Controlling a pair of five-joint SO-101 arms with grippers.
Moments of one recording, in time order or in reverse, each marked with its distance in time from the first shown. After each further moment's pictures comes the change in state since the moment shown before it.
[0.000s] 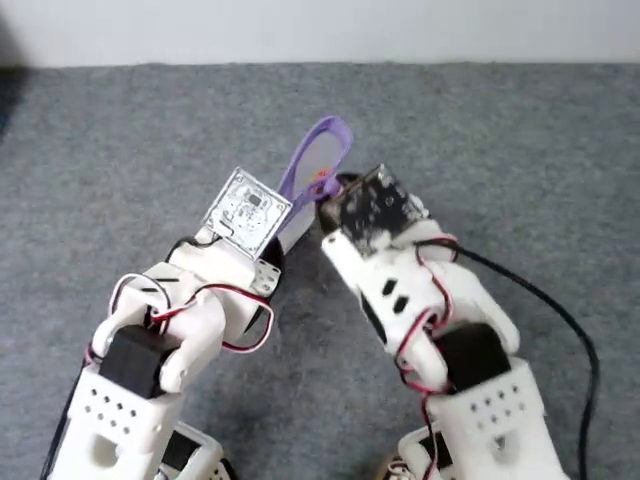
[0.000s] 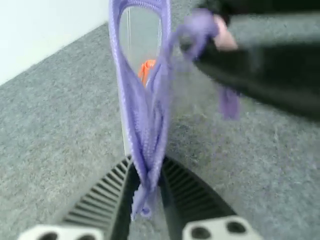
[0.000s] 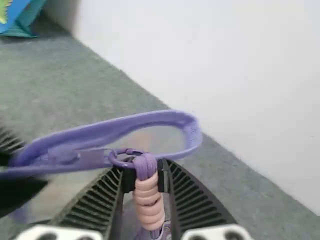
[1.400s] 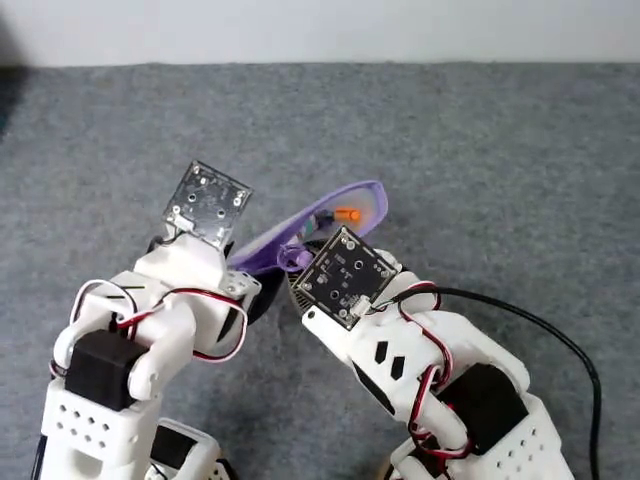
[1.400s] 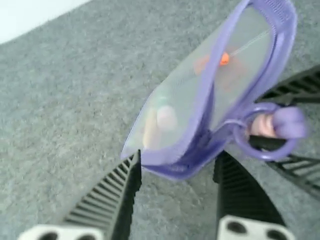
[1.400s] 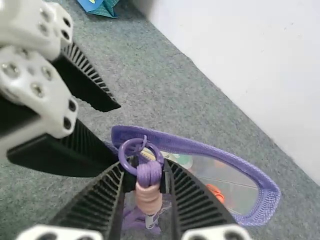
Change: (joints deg) left arm -4.1 0.0 -9.1 13.1 2.6; right arm -15.9 -9.2 -1.8 20.2 -0.3
